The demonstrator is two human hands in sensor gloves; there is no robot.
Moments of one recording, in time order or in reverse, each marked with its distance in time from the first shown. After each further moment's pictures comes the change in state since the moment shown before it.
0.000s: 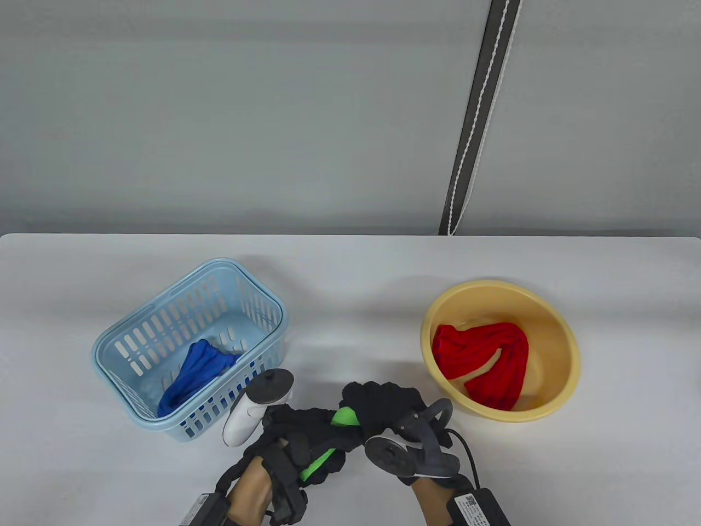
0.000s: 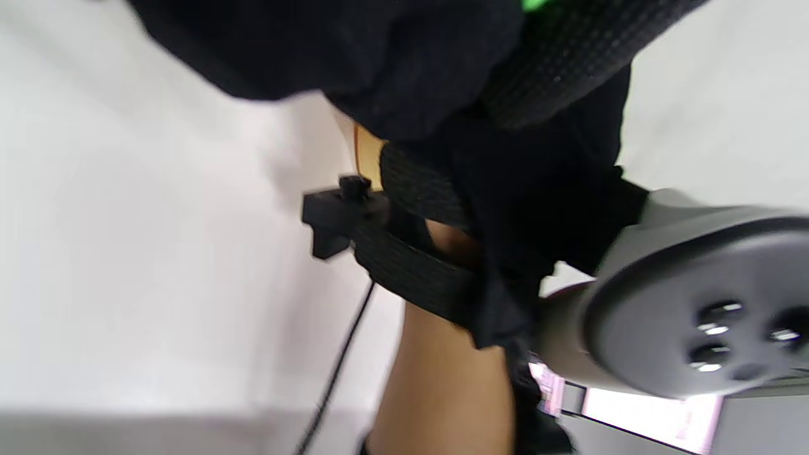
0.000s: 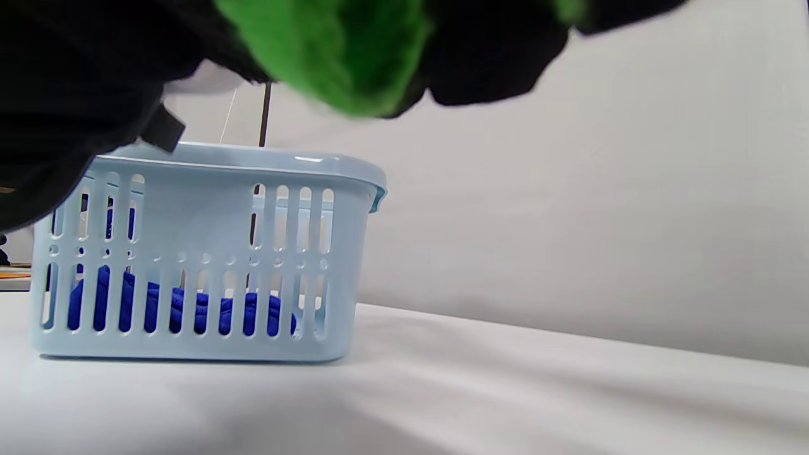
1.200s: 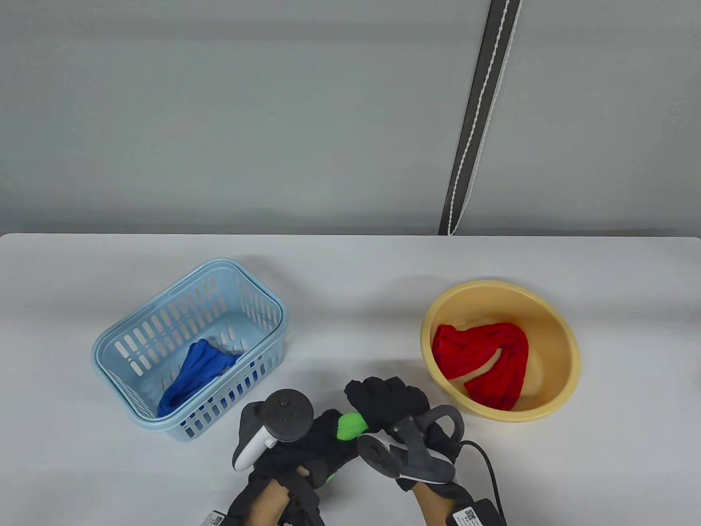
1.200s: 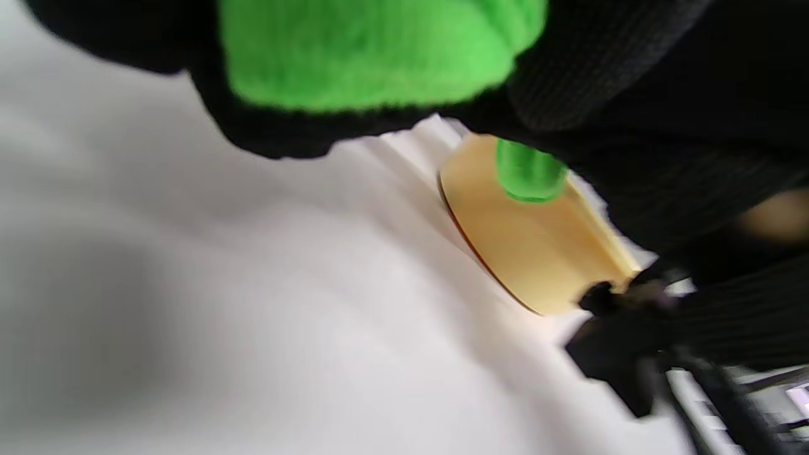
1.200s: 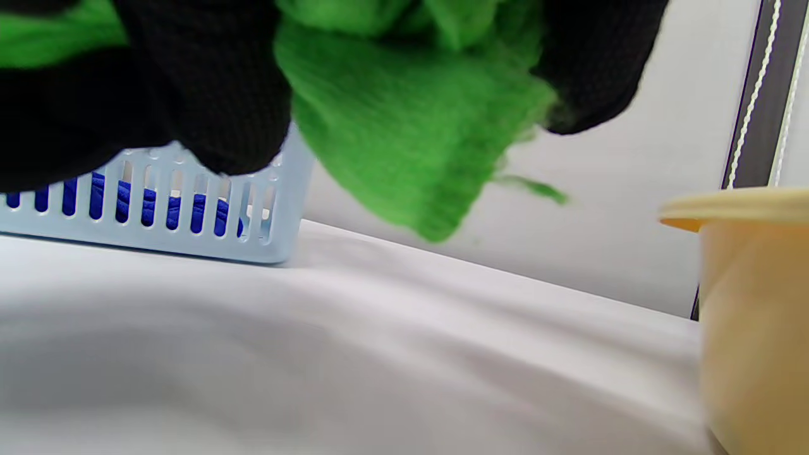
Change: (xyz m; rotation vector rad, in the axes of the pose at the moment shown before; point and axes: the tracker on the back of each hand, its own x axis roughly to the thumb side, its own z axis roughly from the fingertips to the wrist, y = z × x) left_hand 0.008 -0.027 0.015 0.528 0.058 -0.788; right_hand 0.001 0.002 0.005 0.211 0.085 0.160
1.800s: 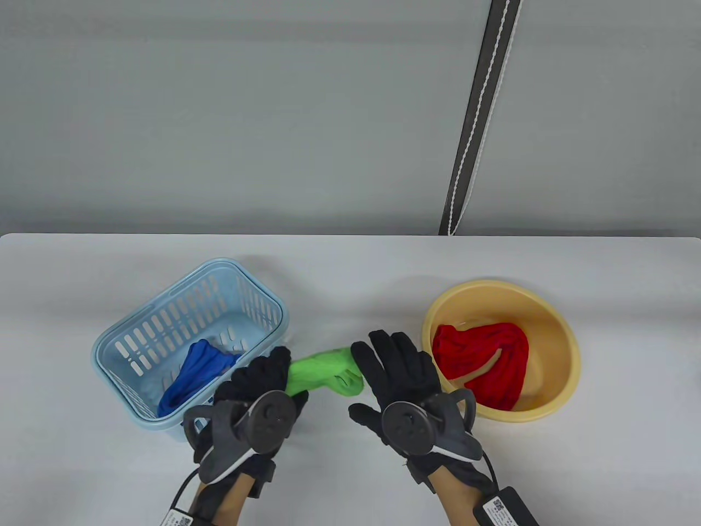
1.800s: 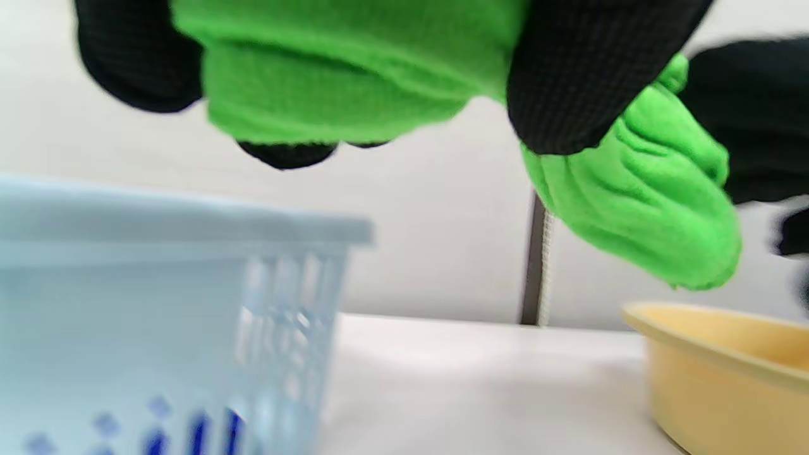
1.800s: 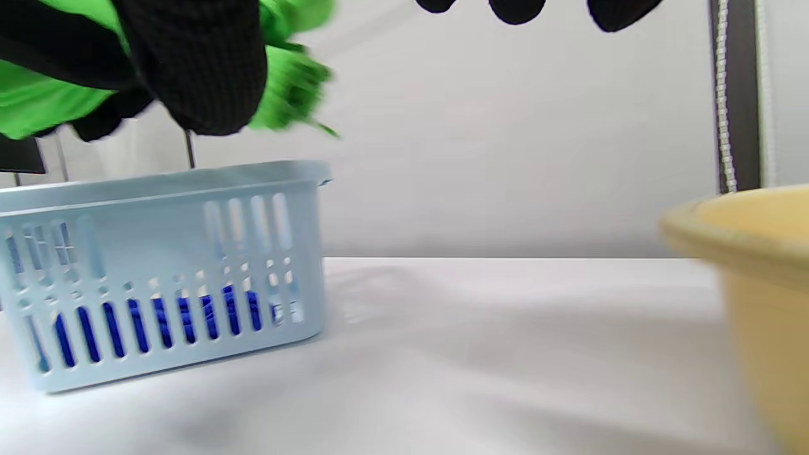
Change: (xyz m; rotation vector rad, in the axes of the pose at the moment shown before) left_hand 0.037 0.122 0.053 0.549 0.121 -0.588; right_hand -0.040 -0.048 -0.014 0.051 0.085 -0.277
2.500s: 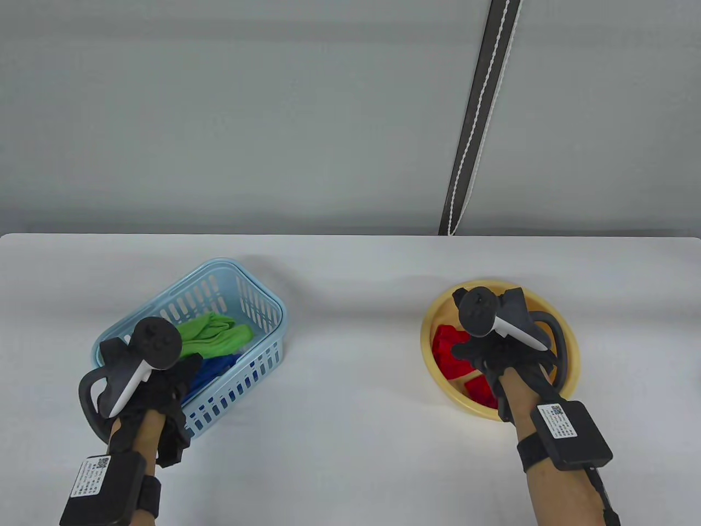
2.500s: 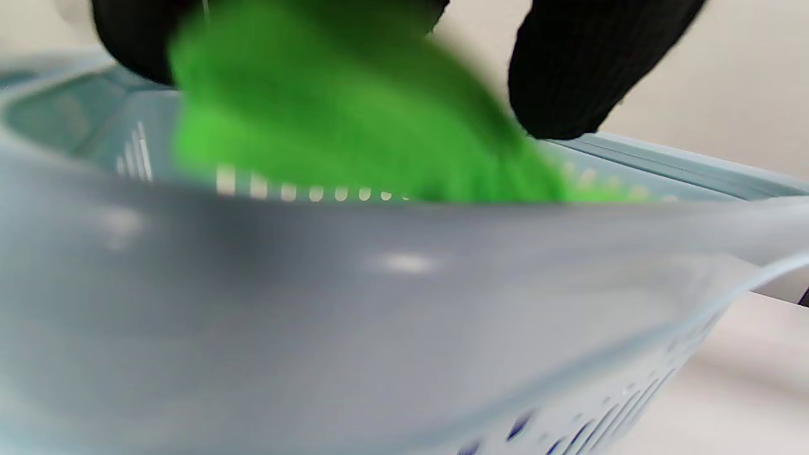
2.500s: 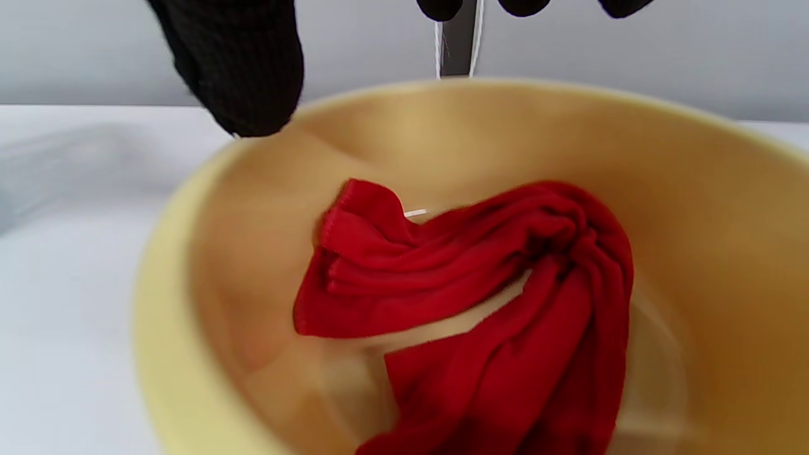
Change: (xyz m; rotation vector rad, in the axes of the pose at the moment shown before) left_hand -0.129 -0.018 -0.042 -0.319 0.406 0.036; right_hand -0.151 -0.017 -0.053 0.517 0.449 0.098
